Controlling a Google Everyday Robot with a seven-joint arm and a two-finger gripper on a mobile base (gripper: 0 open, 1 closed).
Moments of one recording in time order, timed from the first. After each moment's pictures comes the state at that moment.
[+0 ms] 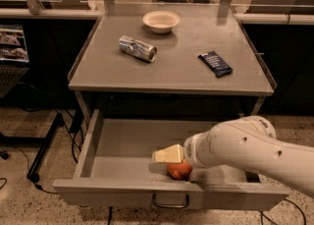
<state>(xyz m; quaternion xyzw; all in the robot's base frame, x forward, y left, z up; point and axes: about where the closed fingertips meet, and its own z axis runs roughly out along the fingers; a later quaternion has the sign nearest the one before) 0.462 -0.086 0.653 -0.06 0.97 0.16 0.20</state>
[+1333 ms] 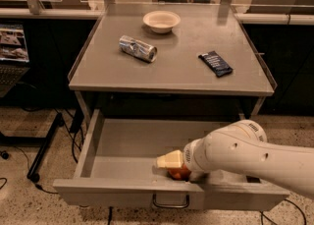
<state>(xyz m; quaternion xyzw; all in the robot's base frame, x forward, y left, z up) 0.460 -0.092 0.618 -0.05 0.97 0.14 0.18</state>
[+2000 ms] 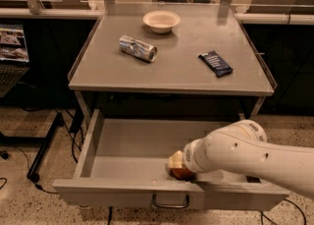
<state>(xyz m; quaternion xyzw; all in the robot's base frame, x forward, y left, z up) 0.460 -0.092 0.618 -0.05 0.97 0.14 0.18</state>
